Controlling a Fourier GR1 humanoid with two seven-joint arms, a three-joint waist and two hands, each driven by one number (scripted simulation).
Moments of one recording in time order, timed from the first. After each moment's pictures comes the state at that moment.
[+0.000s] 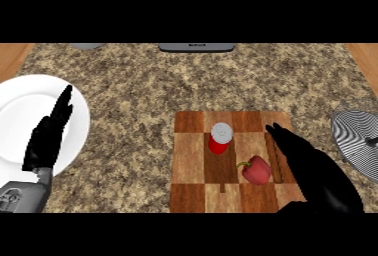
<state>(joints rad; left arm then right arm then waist) -0.15 0.42 -0.10 -1.44 0.00 0.23 0.06 -0.13 -0.48 0.46 -2.06 0.50 0.33 0.91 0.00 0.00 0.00</state>
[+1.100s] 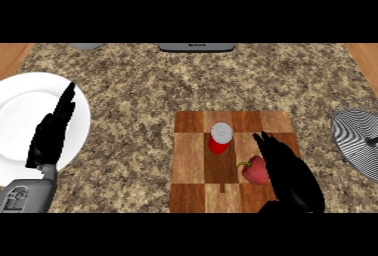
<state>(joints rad) -0.16 0.31 0.00 -1.45 -0.11 0.14 0.08 -0.04 -0.28 0.48 -1.91 0.82 0.34 0.80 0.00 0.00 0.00</state>
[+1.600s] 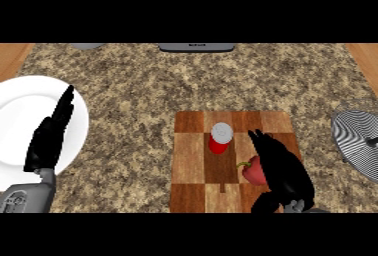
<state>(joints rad) -0.14 0.28 0.04 -1.48 -0.15 0.10 0.07 -0.06 -0.20 0.43 -1.83 0.85 0.39 0.75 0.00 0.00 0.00</state>
